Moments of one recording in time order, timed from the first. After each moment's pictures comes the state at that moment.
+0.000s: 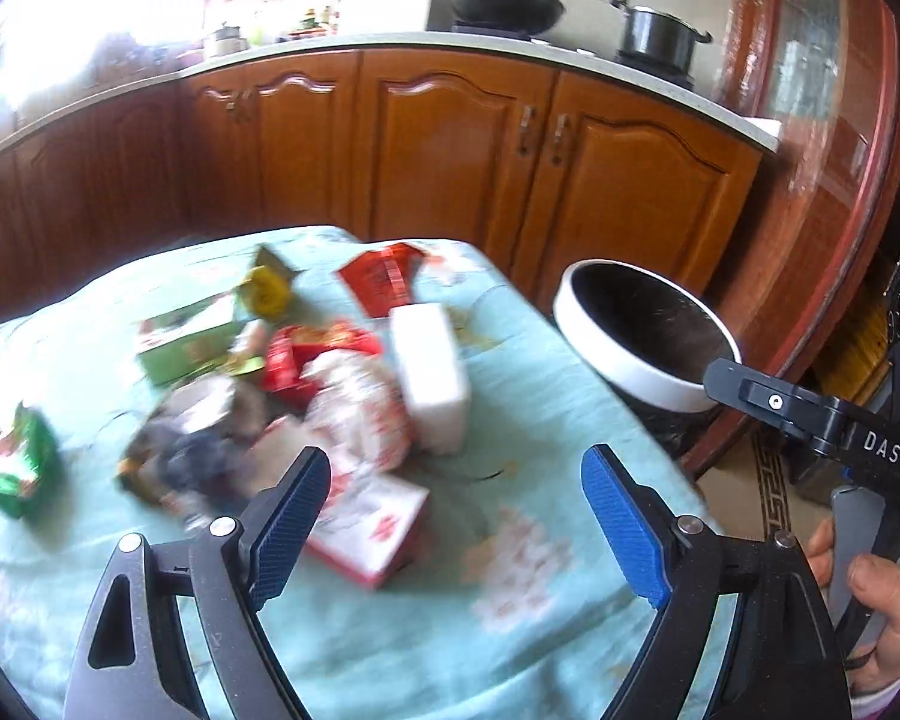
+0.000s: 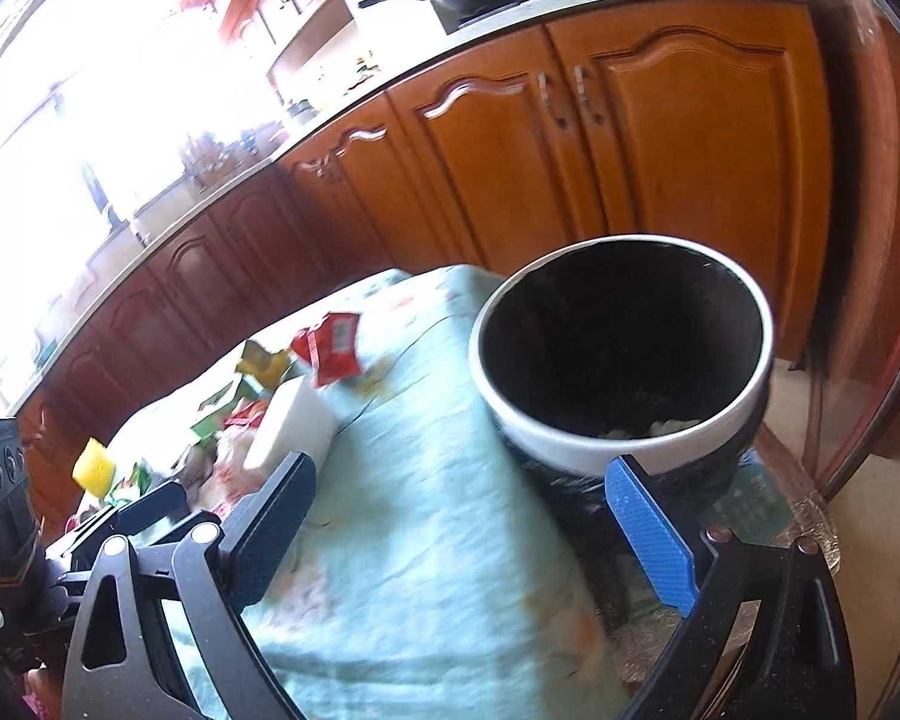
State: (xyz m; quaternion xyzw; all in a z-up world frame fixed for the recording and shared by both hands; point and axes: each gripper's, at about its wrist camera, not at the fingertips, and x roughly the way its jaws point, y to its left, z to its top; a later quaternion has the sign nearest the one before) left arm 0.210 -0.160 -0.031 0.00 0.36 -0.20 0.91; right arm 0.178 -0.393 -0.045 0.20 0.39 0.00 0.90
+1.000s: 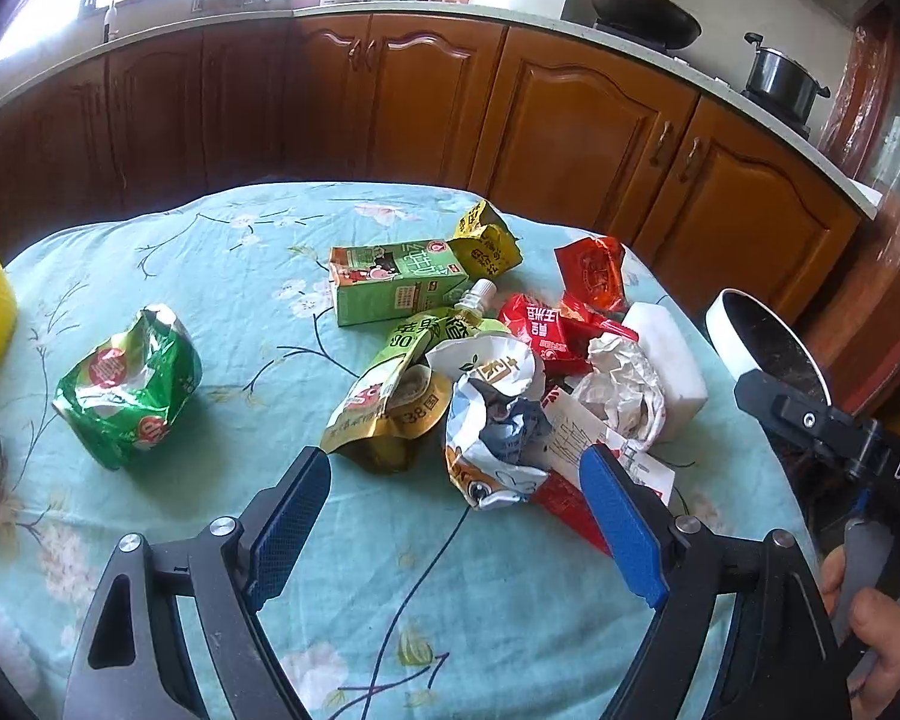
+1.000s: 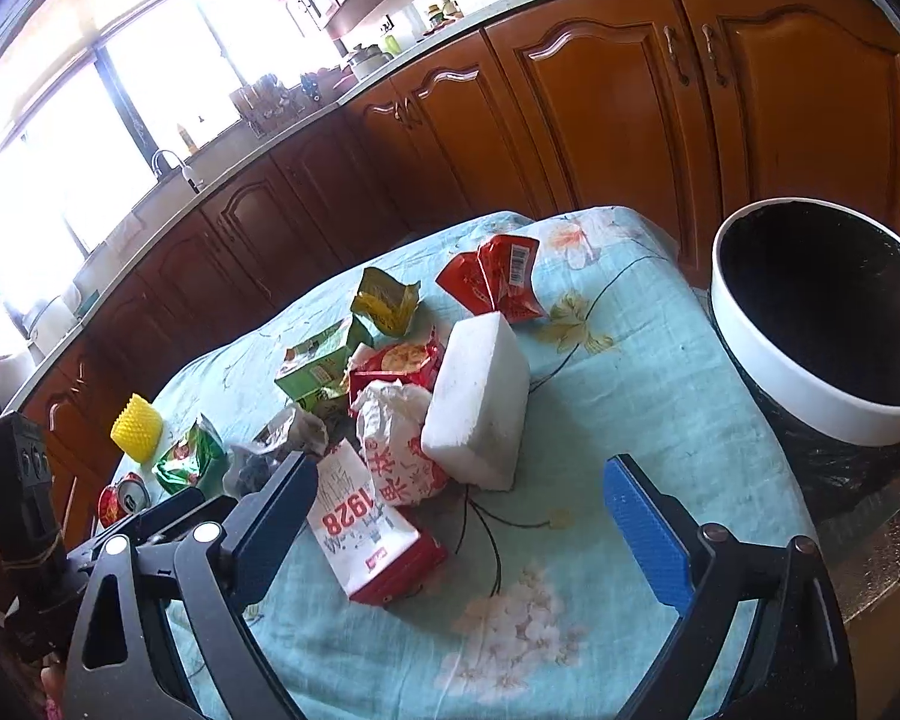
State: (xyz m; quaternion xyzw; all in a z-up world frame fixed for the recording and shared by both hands) left arm 0.231 -0.068 -0.039 -0.06 0.41 -0.12 0.90; right arm 0.225 -0.281 -0.062 0.20 0.42 0.07 0.88
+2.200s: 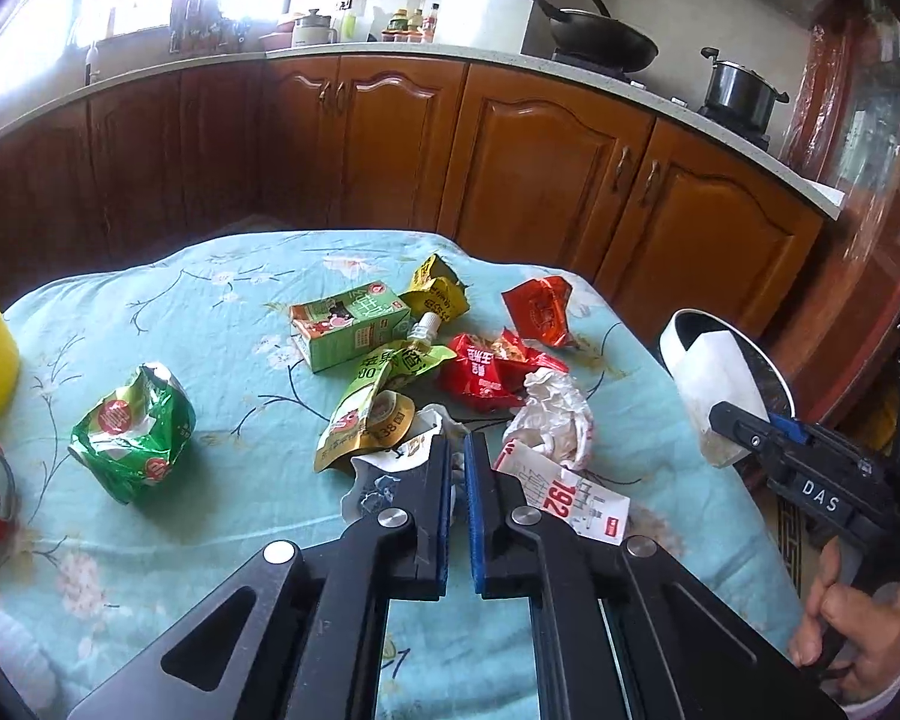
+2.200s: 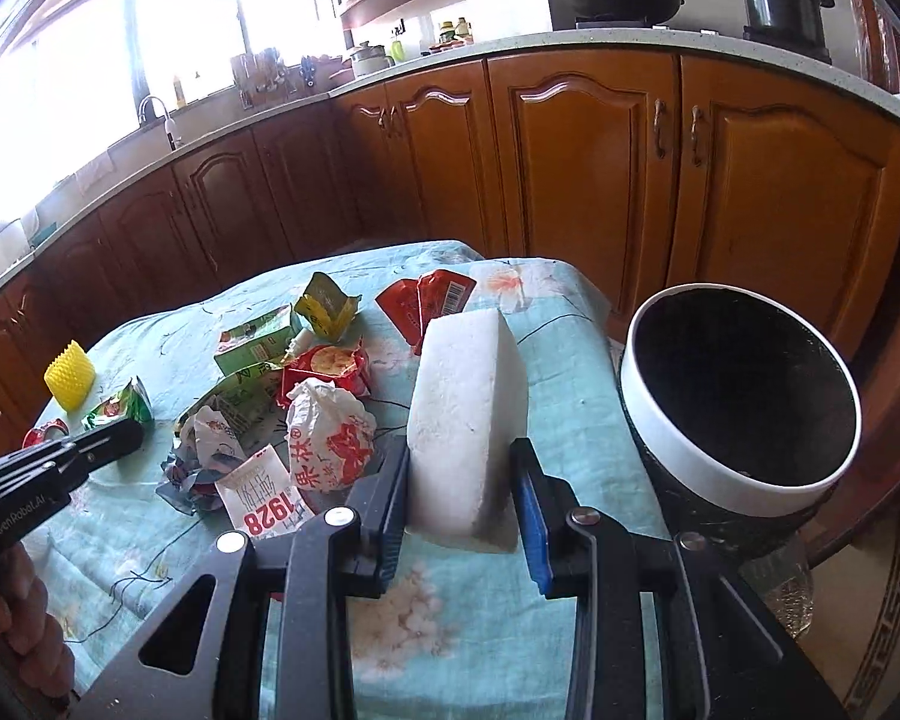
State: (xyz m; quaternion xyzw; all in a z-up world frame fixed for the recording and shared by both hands) left arm 0.201 -0.072 -0.005 -0.05 0.36 -0.15 0.92; right arm 0.210 -0.288 -0.042 0.07 0.41 0.02 0.91
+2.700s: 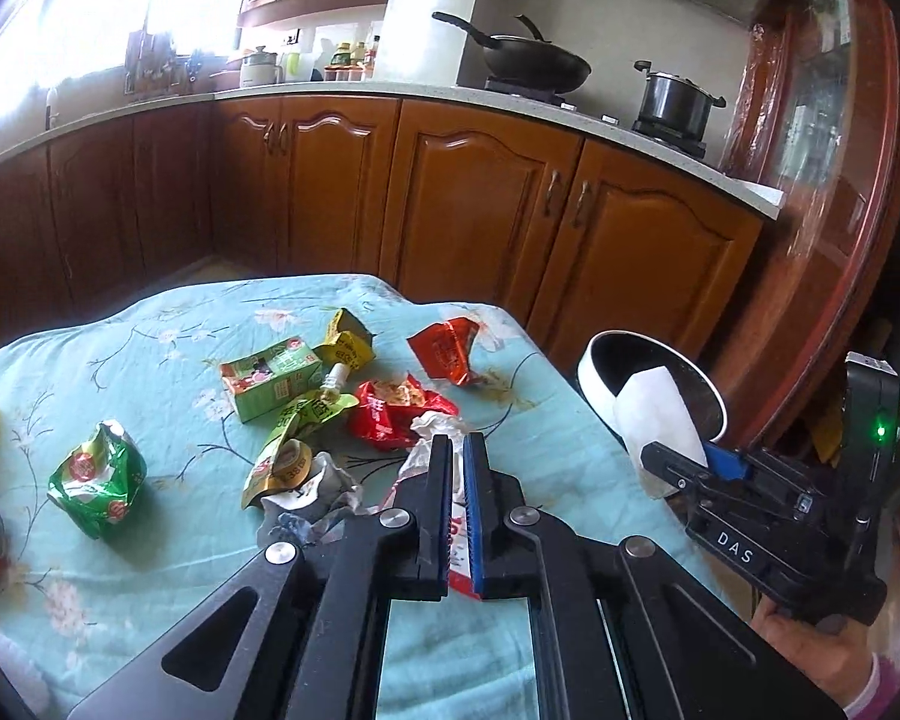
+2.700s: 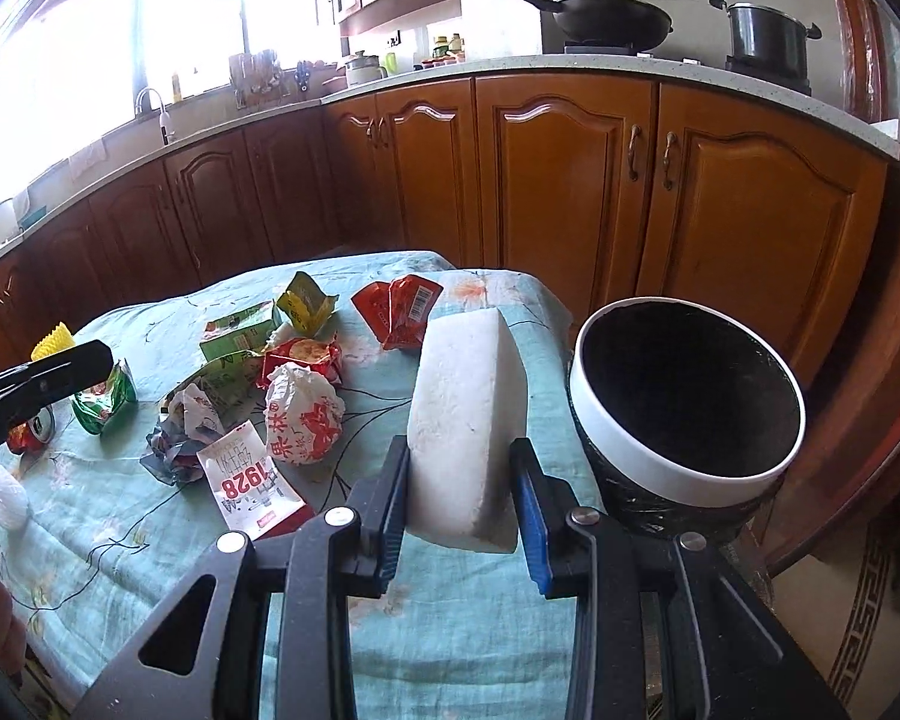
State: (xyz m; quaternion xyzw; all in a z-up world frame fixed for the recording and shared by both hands) left arm 0.172 -0.102 0.033 -0.04 0.33 -0.20 0.92; right arm 0.182 -0.298 -0.030 0.04 0.39 0.00 0.92
